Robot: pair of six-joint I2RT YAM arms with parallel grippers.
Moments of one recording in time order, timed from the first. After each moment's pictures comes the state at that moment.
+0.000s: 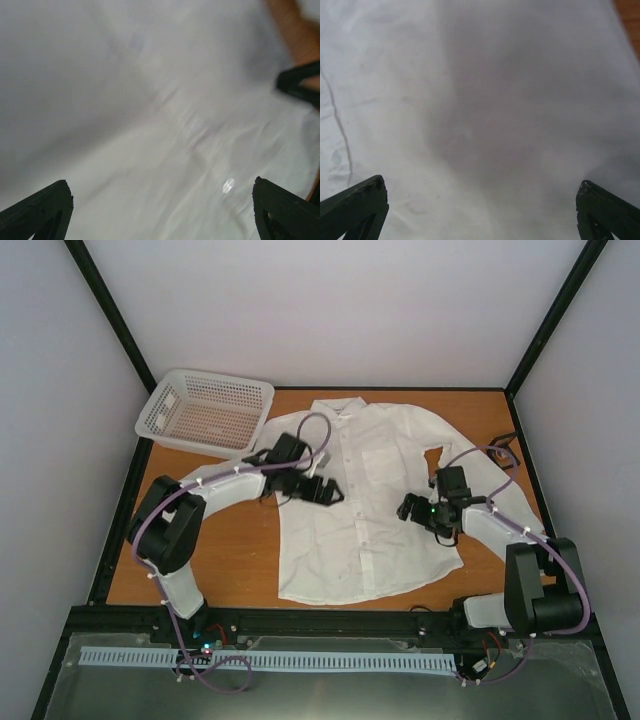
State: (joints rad) left arm -0.58 1.77 1.20 -0.33 0.48 -0.31; right arm 0.15 1.37 0.63 -0.41 -0.26 0.45
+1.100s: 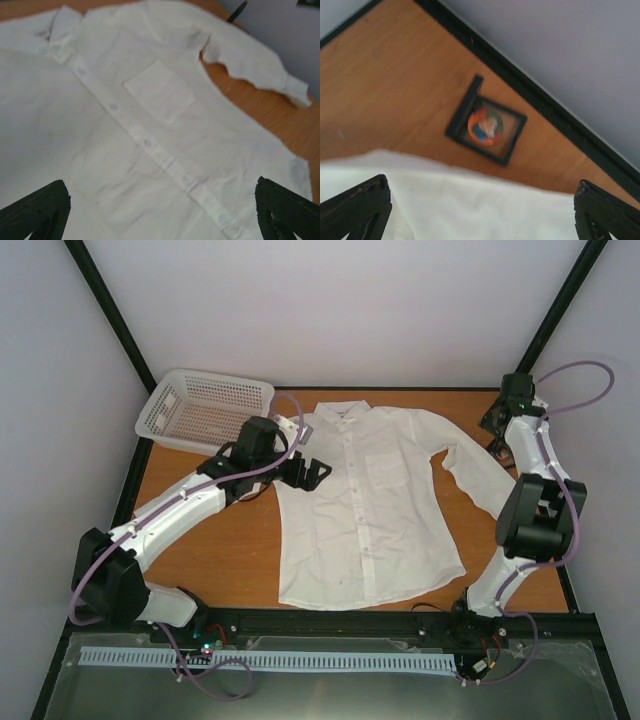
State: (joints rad) left arm -0.58 1.38 1.14 -0.35 0.31 -0.18; right arm -0.20 1.75 1.46 -0.66 0.32 0.49
